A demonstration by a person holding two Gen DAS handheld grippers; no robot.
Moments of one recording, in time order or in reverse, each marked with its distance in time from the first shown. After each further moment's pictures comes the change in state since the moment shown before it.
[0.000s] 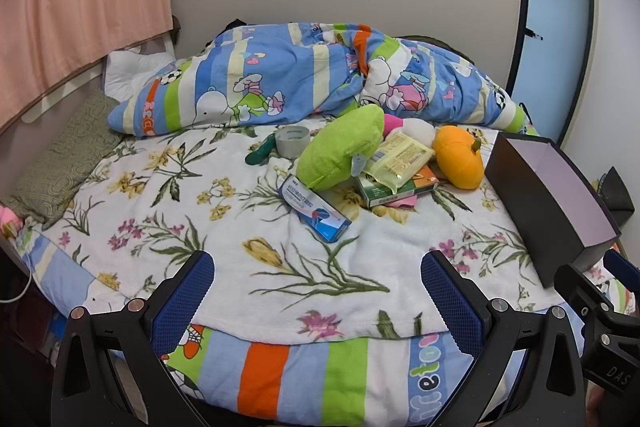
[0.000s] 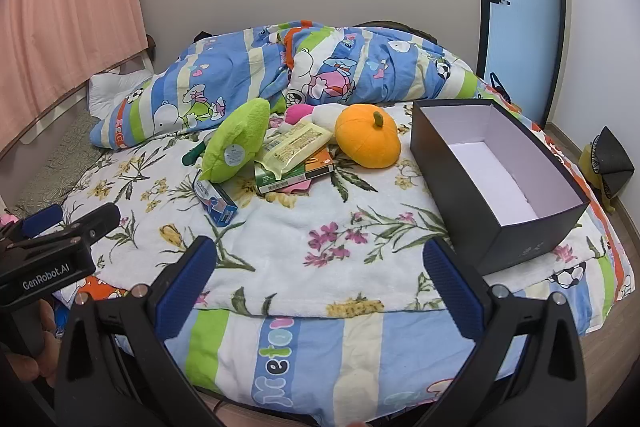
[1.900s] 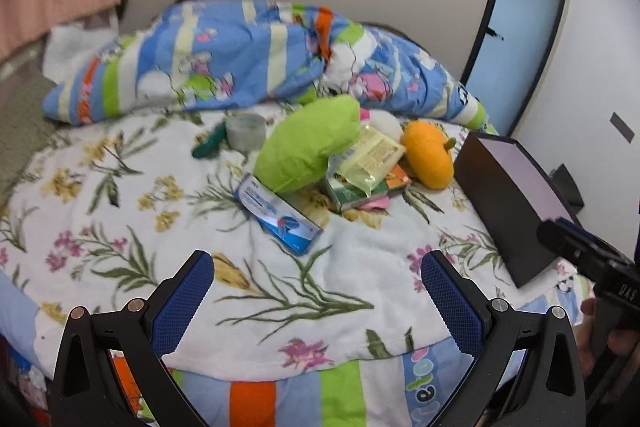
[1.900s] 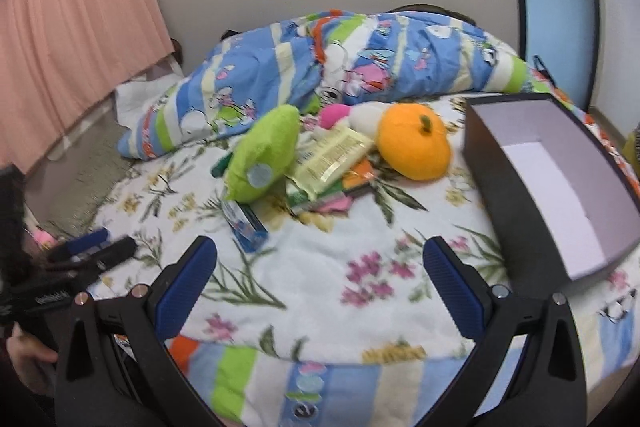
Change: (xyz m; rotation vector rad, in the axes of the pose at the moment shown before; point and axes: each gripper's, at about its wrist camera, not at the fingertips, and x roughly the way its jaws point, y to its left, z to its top) left arm 0.076 0.044 0.030 -0.014 0.104 -0.276; right arm 0.068 -0.004 0.045 0.051 0.039 0.204
